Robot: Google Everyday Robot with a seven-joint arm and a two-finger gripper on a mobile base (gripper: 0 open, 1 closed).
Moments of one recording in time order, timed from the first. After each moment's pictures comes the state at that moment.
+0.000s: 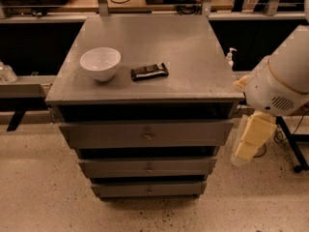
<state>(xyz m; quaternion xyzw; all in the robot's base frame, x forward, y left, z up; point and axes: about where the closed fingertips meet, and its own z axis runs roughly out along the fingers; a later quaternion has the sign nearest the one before) 0.428 -0.181 0.893 -0.61 0.78 0.05 0.15</state>
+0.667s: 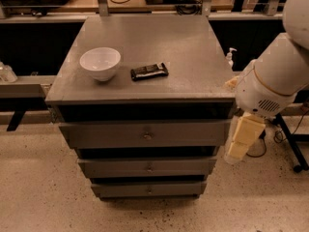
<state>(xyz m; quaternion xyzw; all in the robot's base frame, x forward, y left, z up) 0.443 -0.174 0.879 -0.63 0.76 0.02 0.16</state>
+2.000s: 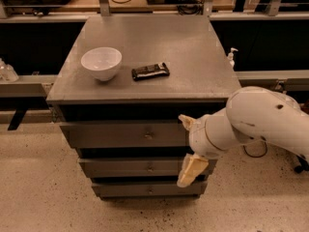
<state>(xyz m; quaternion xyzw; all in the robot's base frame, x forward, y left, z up) 0.464 -0.086 0.743 -0.67 0.69 0.06 0.27</state>
